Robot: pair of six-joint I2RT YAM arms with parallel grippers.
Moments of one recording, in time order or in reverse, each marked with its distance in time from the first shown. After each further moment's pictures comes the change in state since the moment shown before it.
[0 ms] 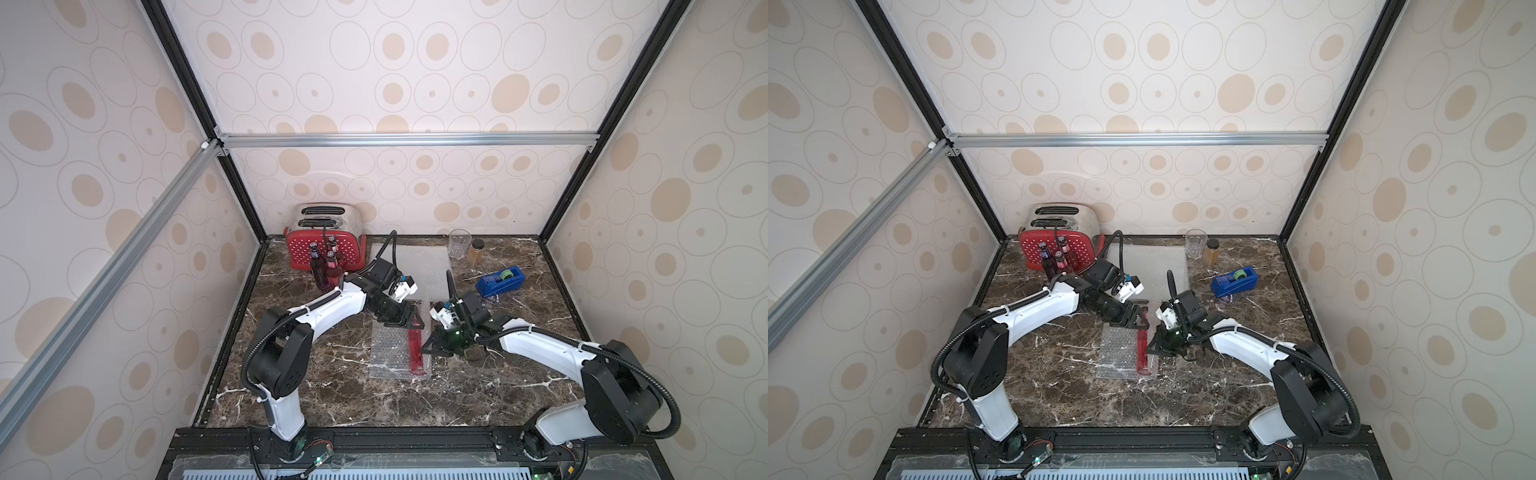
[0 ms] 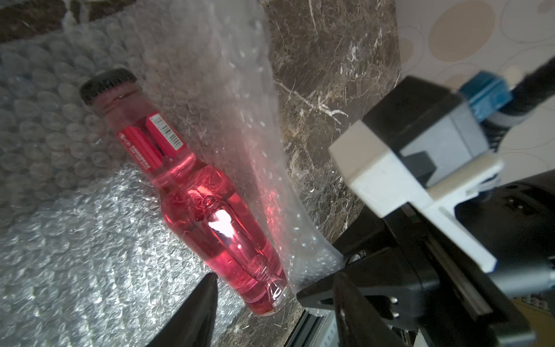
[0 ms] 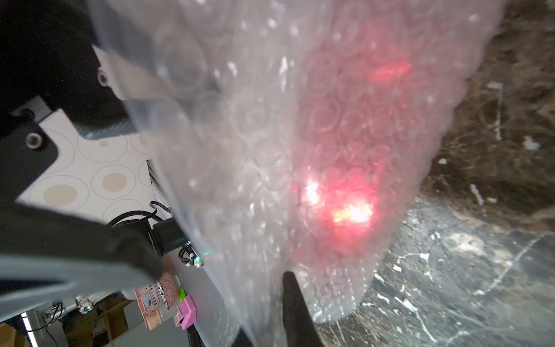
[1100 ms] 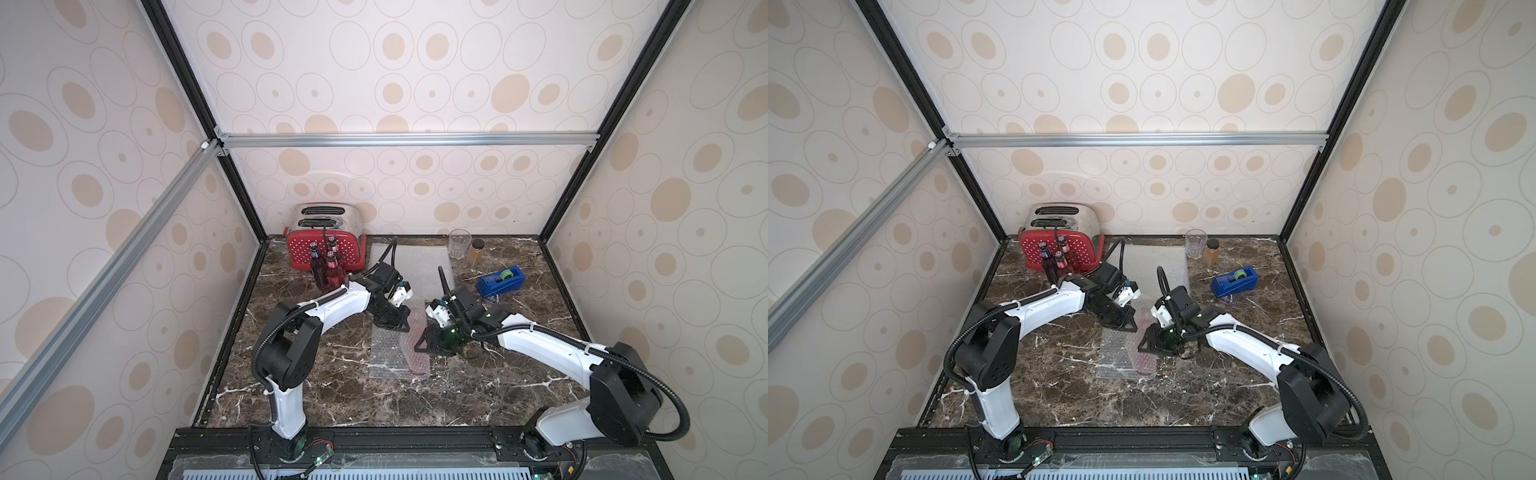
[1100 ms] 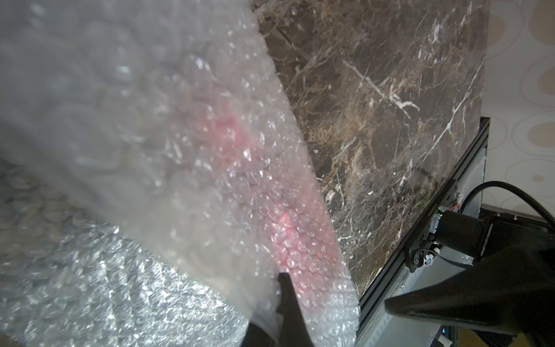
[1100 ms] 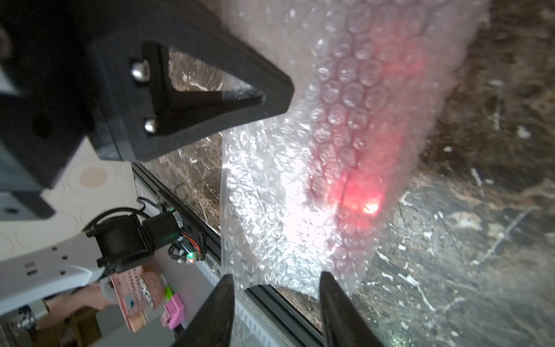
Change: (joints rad) left arm 0.000 0.058 0.010 -0.055 -0.154 0.056; right arm 0.062 -0.036 0.108 -0.176 0.113 -0.005
